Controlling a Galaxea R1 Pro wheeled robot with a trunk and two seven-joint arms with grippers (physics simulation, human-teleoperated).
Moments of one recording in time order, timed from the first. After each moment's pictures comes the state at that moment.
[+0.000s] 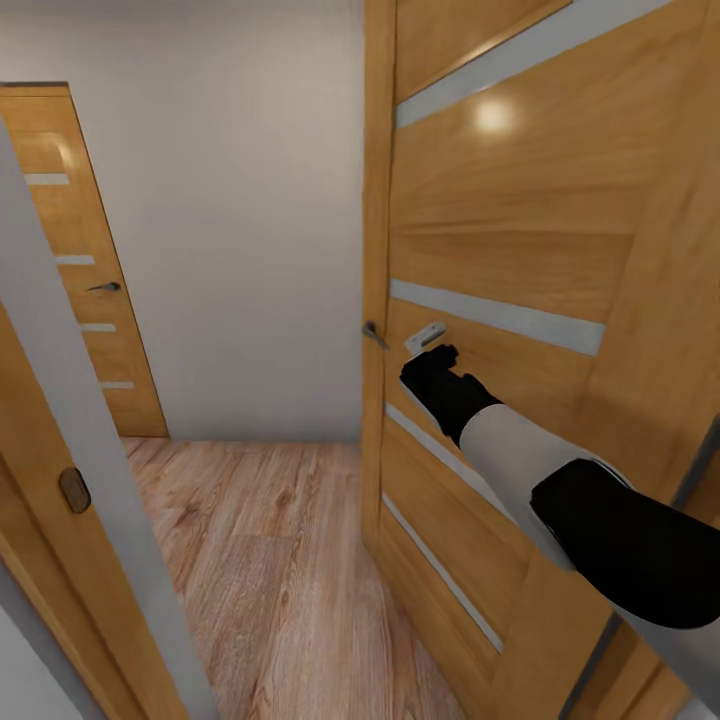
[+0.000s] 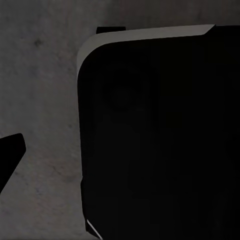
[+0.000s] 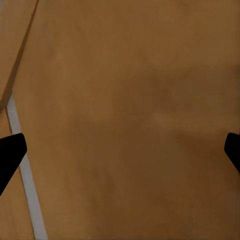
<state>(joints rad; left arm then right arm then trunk) 0.00 0.01 0.00 -0.06 0.00 -0.04 -0.01 -1.38 0.17 0.54 -0.34 0.00 0.60 -0.31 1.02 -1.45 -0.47</state>
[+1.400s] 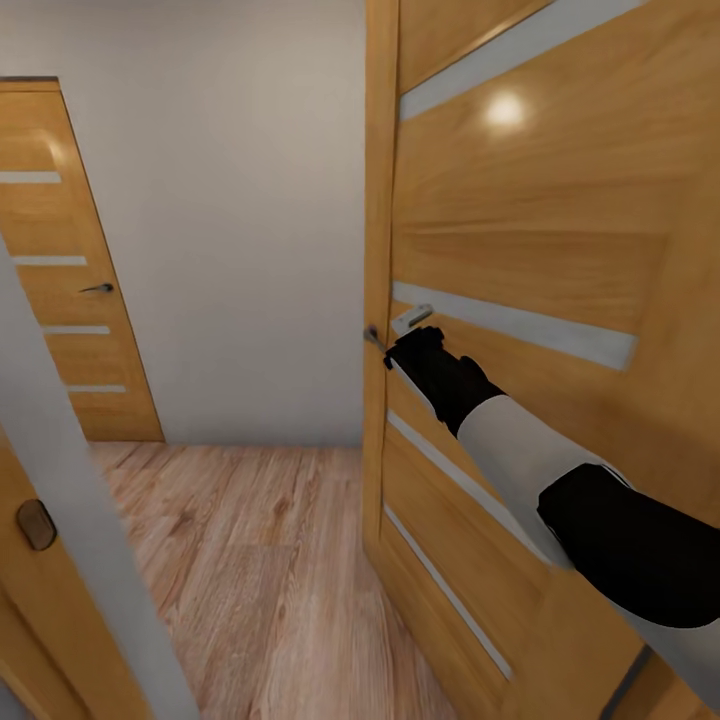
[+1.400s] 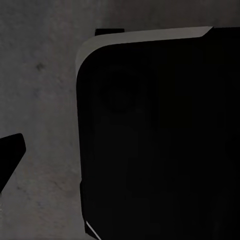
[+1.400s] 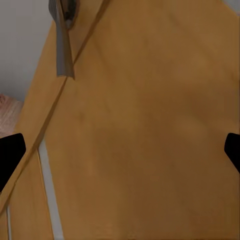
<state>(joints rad) 0.00 0.01 0.00 -0.06 0.00 -0.04 -0.01 -1.38 0.17 0.54 -0.54 -0.03 0.73 -0.23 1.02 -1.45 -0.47</state>
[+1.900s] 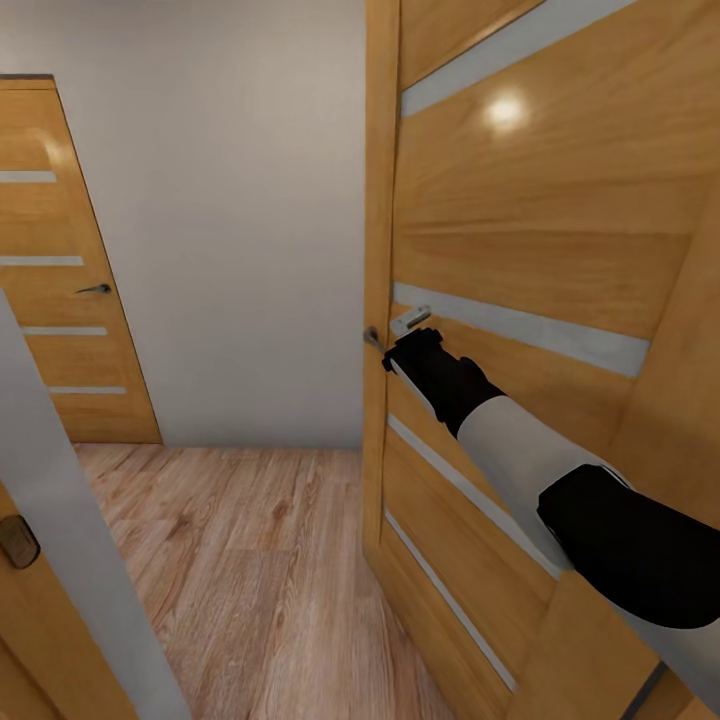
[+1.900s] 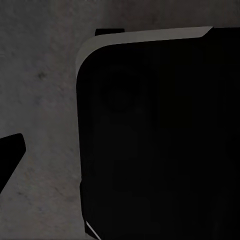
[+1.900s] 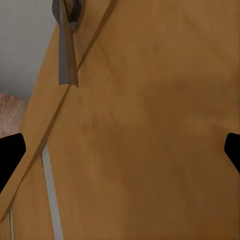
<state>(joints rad) 0.00 0.01 0.00 -0.06 0.00 -0.04 -0.01 -1.37 0.17 0.54 -0.54 -0.03 0.74 -0.21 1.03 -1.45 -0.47</state>
